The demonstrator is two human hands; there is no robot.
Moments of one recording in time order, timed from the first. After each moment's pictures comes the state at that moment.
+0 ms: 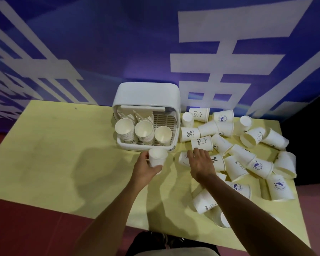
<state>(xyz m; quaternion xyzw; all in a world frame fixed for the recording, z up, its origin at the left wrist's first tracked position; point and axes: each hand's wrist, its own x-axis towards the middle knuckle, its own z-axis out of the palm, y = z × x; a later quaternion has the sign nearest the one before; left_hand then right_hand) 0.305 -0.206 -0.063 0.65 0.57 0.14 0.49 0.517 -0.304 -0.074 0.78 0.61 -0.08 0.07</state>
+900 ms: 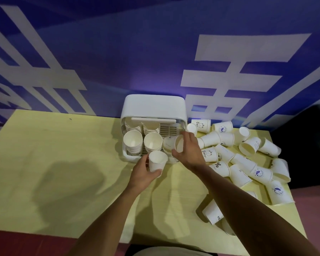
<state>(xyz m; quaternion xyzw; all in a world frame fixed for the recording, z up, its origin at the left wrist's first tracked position) 0.269 -0.150 -0.055 0.67 0.49 0.14 0.53 0.474 -0.209 -0.020 0.81 0.49 -0.15 -0.30</state>
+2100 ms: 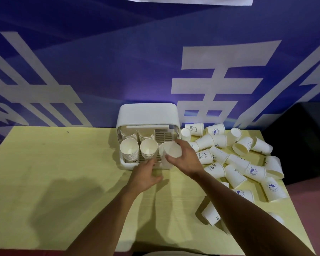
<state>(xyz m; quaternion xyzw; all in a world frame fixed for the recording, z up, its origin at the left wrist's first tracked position) 0.286 -0.137 -0.034 0.86 0.38 -0.01 0.33 0.466 -0.228 0.000 0.80 0.41 -0.24 -0.38</state>
